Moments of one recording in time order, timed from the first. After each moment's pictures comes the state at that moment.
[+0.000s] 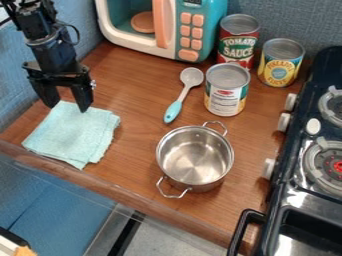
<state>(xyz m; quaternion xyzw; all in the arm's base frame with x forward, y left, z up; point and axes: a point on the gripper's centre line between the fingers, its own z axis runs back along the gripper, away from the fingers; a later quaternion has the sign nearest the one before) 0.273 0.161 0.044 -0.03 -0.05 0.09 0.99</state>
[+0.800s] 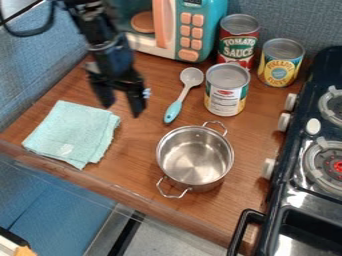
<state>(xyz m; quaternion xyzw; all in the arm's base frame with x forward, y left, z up) 0.316 0.071 0.043 -0.05 -0.08 -0.05 0.99</state>
